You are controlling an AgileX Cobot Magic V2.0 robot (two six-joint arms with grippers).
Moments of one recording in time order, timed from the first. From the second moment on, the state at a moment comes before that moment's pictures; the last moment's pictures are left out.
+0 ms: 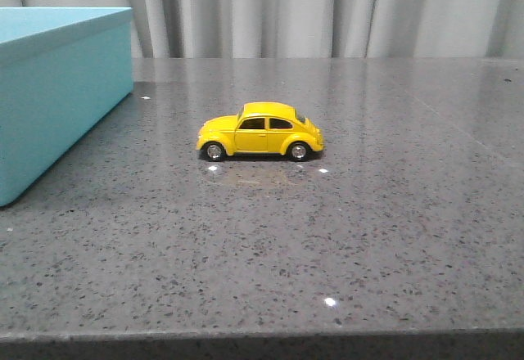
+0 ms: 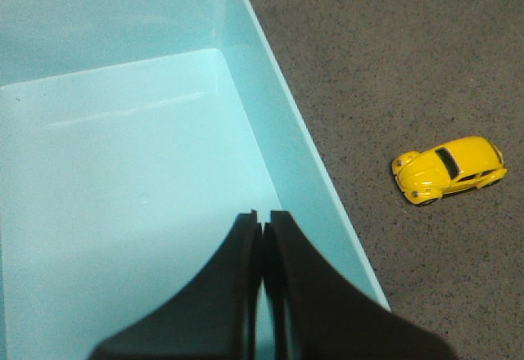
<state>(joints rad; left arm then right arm) -0.06 0.98 -1.18 -0.33 1.02 0.20 0.03 0.82 -0.92 0.20 0.90 0.04</state>
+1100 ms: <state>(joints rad) -0.06 0.99 -1.18 -0.33 1.04 0.25 0.19 0.96 -0.99 0.45 0.83 -0.06</state>
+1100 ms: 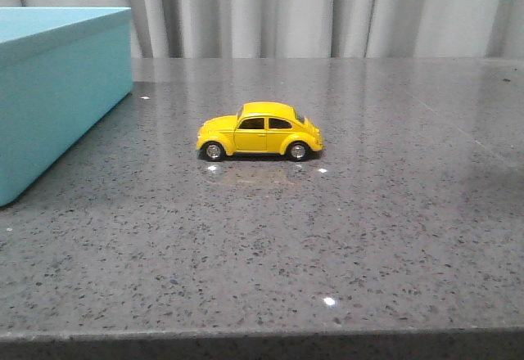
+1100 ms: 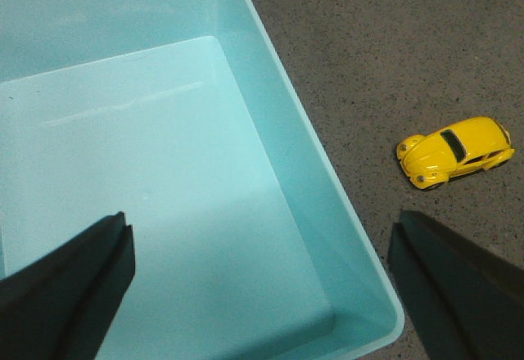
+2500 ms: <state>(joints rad) -0.06 0.99 -1.18 -0.33 1.04 0.25 0.77 1.35 -1.19 -0.32 0.69 0.69</state>
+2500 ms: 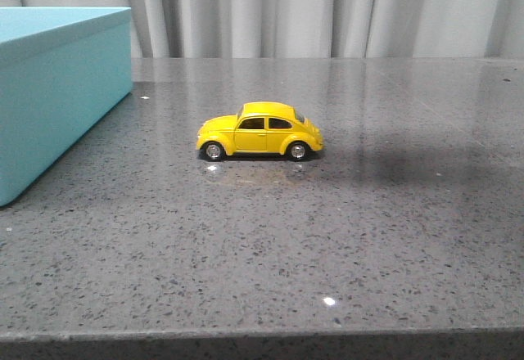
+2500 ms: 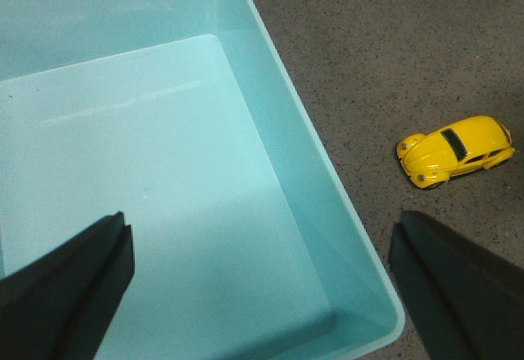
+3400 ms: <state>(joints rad) -0.06 0.99 -1.18 -0.33 1.04 0.25 0.90 1.66 -1.31 -0.55 0.78 1.10</state>
